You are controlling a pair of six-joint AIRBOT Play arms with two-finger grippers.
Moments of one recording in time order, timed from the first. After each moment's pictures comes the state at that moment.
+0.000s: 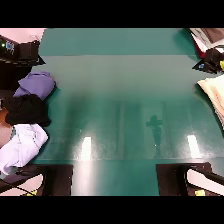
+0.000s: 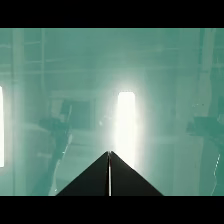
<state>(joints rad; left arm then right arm) -0.07 -1.23 1.78 1.27 -1.51 -1.57 -0.25 -1.23 1.57 -1.07 1.46 1.56</state>
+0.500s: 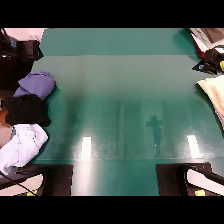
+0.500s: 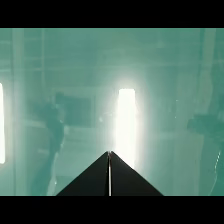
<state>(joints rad) -0.07 -1.30 1.72 1.60 -1.29 -1.58 -0.25 -1.23 1.57 -1.07 1.48 1.56</state>
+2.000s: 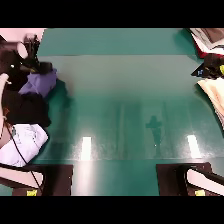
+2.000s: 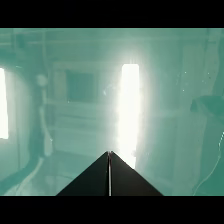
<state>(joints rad) 0.00 -1.59 1.71 1.65 -1.09 -1.61 -0.25 -1.23 1.57 -1.07 1.57 1.56</state>
